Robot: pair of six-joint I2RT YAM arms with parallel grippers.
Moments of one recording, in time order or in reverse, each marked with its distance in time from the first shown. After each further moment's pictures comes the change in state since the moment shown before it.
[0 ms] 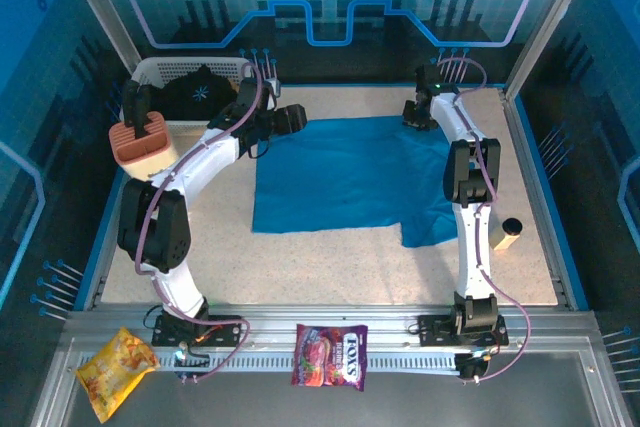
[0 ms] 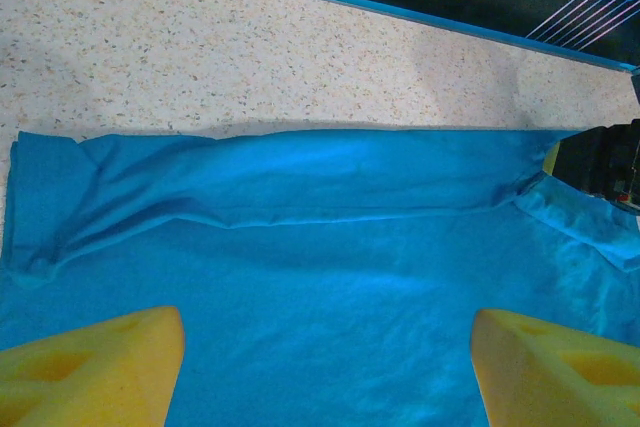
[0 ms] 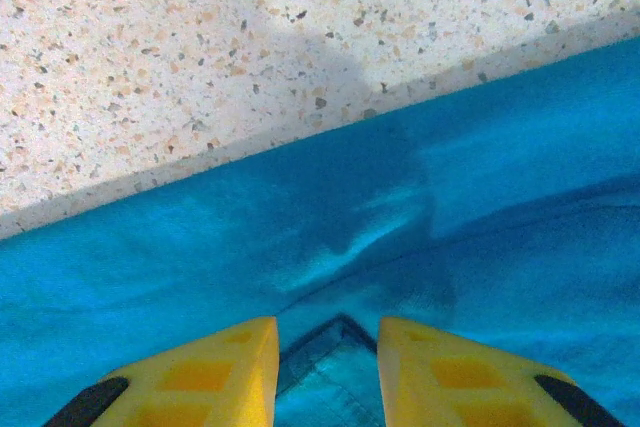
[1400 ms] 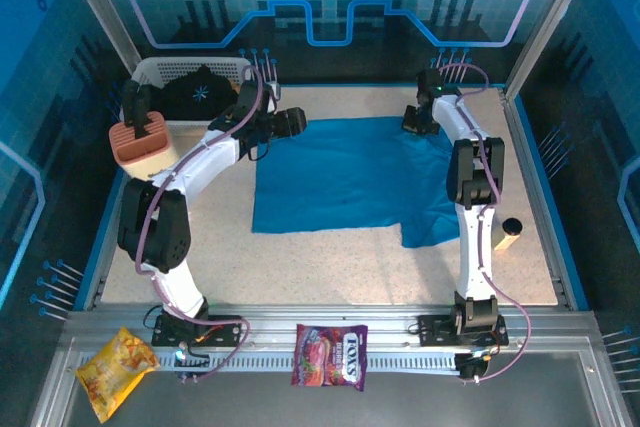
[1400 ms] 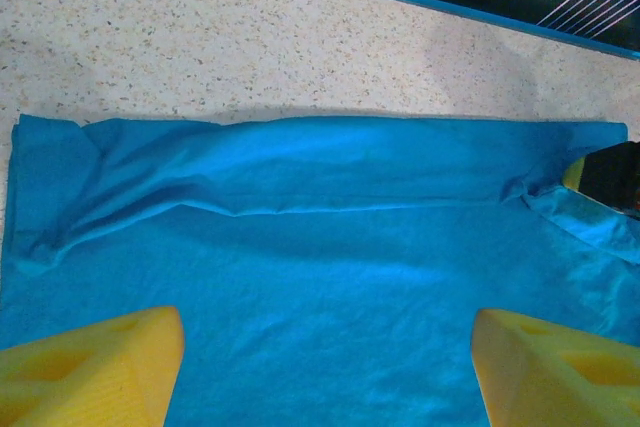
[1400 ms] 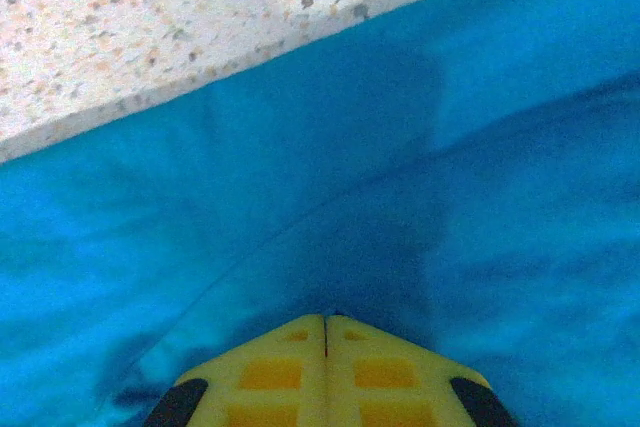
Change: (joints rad) left arm 0.000 0.000 -0.026 0.004 0.000 0.001; right arm 0.003 -0.092 -0.148 0.013 -0.039 0.038
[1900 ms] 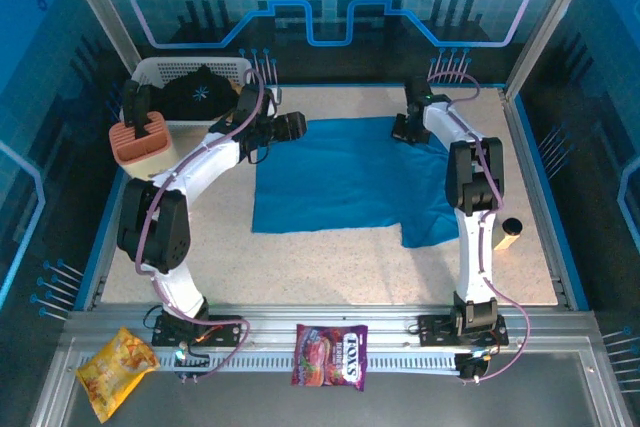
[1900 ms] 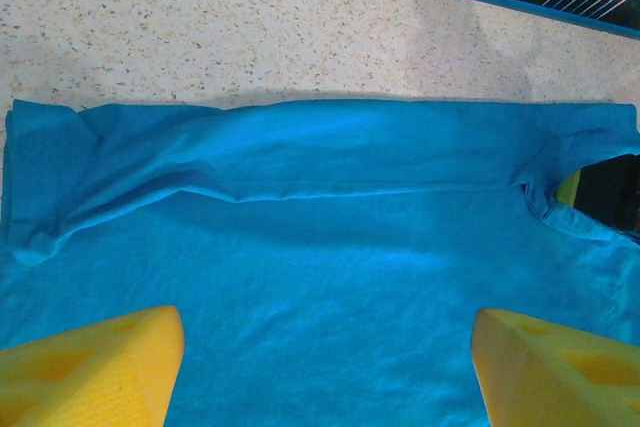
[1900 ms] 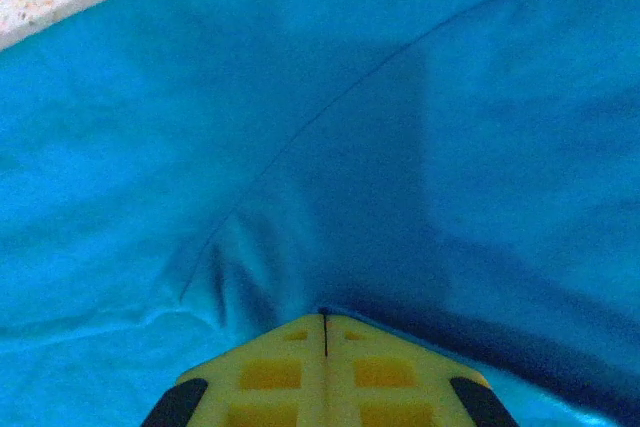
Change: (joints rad) left arm 0.000 -0.007 -0.031 0.016 0.011 0.020; right arm 0.070 -0.106 -0.202 0.083 0.008 0.081
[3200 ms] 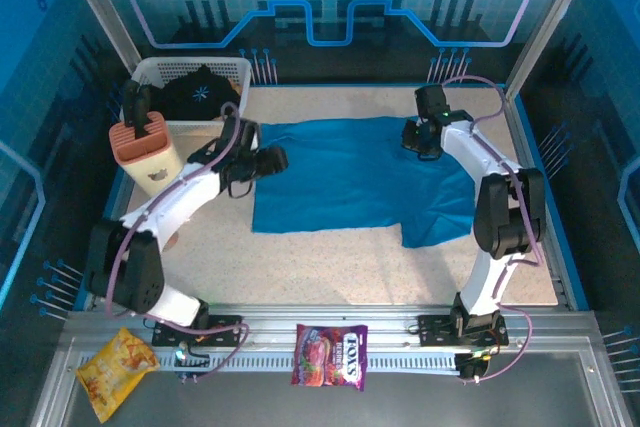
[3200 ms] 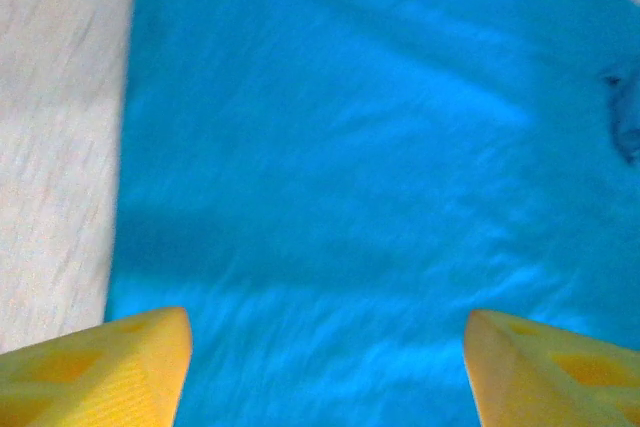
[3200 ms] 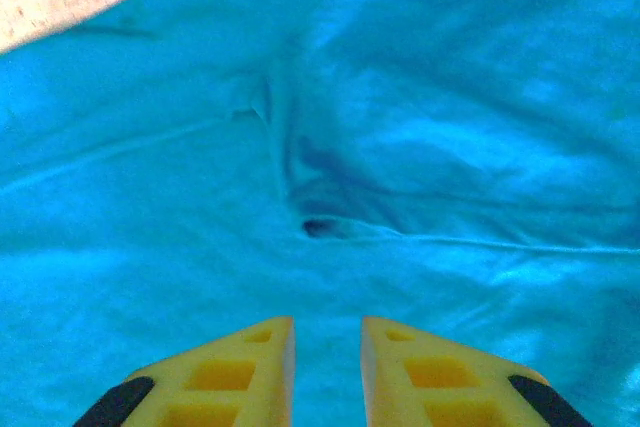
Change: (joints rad) left arm 0.000 -0.317 -0.340 -0.220 -0.032 -0.175; right arm 0.023 -0.515 -0.496 0.116 0.019 0.014
